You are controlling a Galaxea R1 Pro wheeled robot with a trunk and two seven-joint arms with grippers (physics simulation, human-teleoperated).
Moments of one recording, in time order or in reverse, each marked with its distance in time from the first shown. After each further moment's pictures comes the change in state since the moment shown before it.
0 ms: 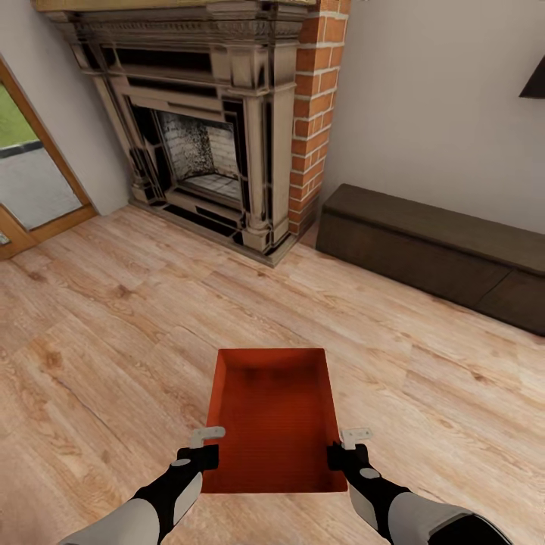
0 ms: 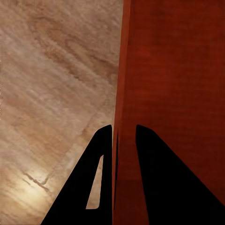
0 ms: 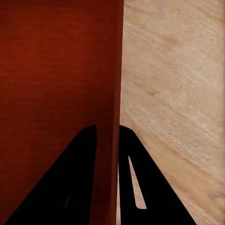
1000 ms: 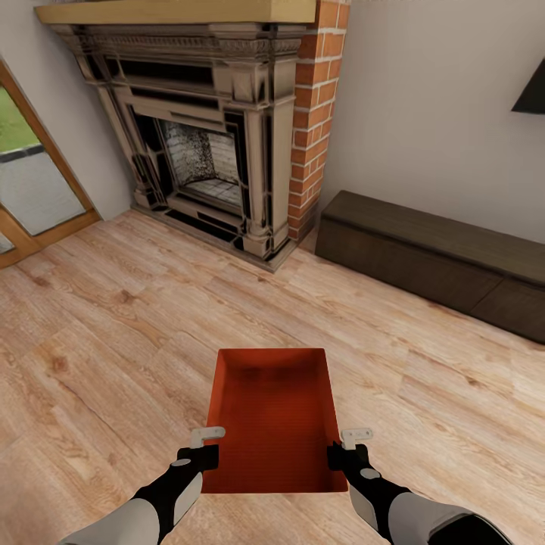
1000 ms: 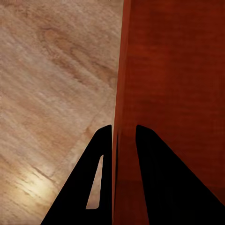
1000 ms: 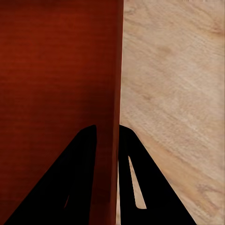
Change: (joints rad) left arm 0.000 -0.001 0.001 0.001 -0.002 0.000 0.000; right arm 0.000 -0.001 0.005 0.002 -0.006 -0.002 0.001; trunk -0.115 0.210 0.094
